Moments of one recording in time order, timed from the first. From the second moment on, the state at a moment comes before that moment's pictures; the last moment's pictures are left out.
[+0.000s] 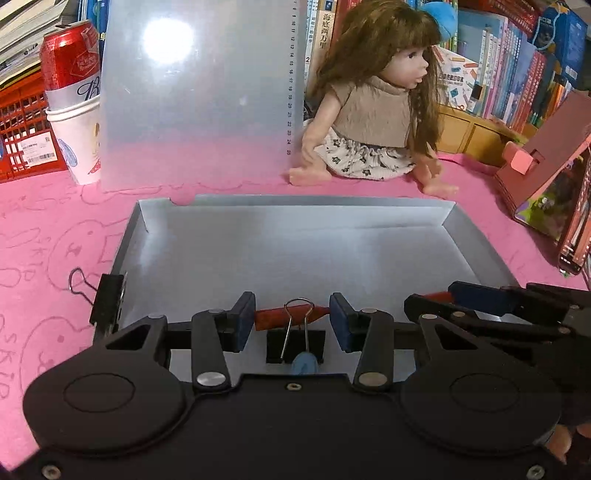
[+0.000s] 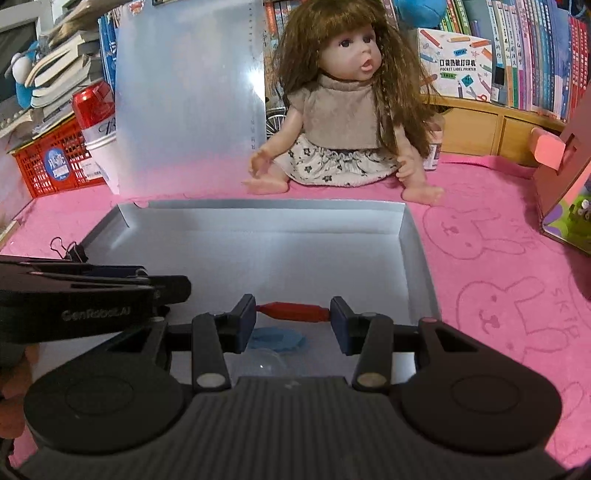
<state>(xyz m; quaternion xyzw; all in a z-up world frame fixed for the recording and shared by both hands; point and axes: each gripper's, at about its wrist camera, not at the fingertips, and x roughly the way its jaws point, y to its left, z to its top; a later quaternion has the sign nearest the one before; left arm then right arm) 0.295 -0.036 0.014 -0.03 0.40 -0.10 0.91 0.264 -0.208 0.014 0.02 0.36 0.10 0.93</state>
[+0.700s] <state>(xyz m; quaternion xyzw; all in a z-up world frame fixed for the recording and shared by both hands) 0.269 -0.028 0.032 -0.04 0.37 -0.11 0.92 0.245 -0.211 0.023 0.01 0.34 0.09 0.94</state>
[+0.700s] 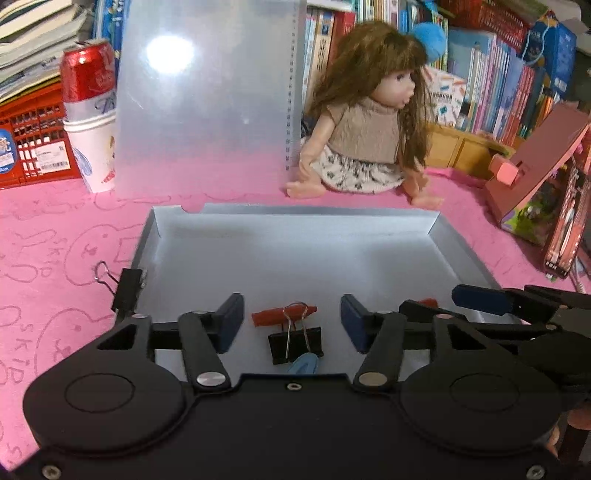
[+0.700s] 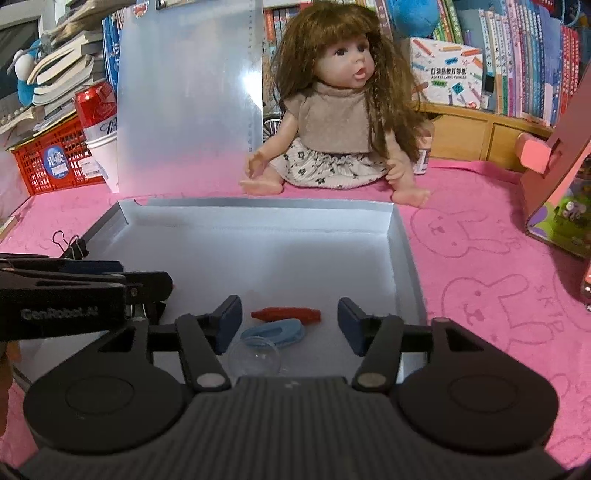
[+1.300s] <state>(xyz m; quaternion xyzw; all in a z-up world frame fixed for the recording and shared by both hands) 0.205 -0.023 0.070 -0.01 0.31 -0.14 0.94 0.197 -0.215 0.055 -0.01 0.30 0.10 0.95</state>
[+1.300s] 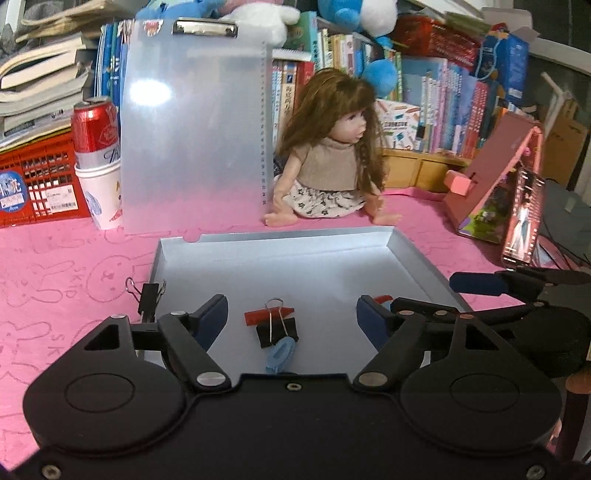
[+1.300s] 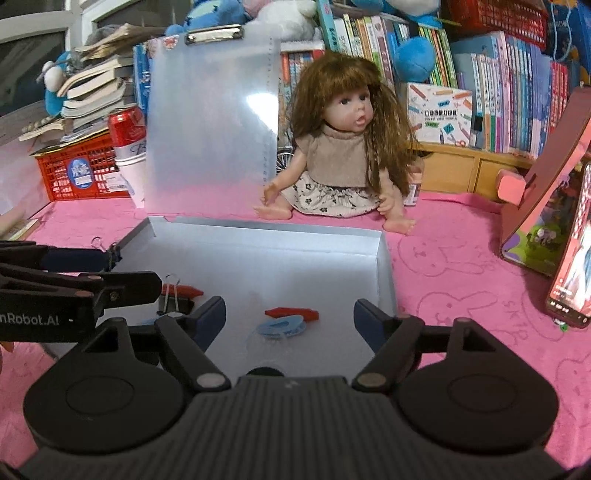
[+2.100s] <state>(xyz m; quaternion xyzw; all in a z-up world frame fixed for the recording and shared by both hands) 0.105 -0.012 0.069 0.00 0.29 -0.18 0.94 0.115 -0.220 0.069 -0.03 0.26 0.15 0.95</state>
